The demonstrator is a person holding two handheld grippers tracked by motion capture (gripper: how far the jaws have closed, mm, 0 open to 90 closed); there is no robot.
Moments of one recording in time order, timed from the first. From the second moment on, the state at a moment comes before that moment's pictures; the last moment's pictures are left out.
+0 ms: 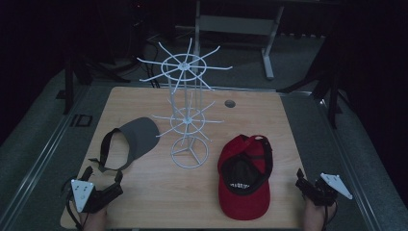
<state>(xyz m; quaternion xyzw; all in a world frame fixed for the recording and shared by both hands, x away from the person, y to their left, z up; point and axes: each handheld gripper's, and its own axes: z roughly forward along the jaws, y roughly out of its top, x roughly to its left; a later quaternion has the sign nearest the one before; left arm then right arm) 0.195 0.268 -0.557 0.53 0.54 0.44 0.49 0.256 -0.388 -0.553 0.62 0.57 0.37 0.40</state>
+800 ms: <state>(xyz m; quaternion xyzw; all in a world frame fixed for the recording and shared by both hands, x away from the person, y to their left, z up) 0.196 0.229 -0.552 0.60 0.49 0.35 0.52 0.254 -0.378 -0.509 0.59 0.61 0.38 0.35</state>
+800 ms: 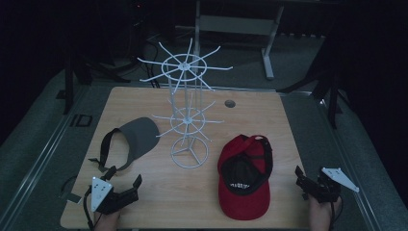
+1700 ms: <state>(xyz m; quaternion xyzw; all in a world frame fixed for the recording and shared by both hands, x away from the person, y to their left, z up) 0.197 0.218 -0.550 0.65 0.48 0.29 0.51 0.293 -0.313 -0.456 0.50 0.70 0.42 0.28</state>
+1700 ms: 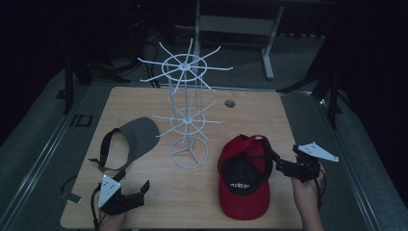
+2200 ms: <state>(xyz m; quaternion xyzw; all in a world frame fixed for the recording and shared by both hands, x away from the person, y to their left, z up) 0.196 0.209 -0.549 0.67 0.45 0.27 0.52 0.316 -0.295 -0.468 0.48 0.73 0.42 0.22</state>
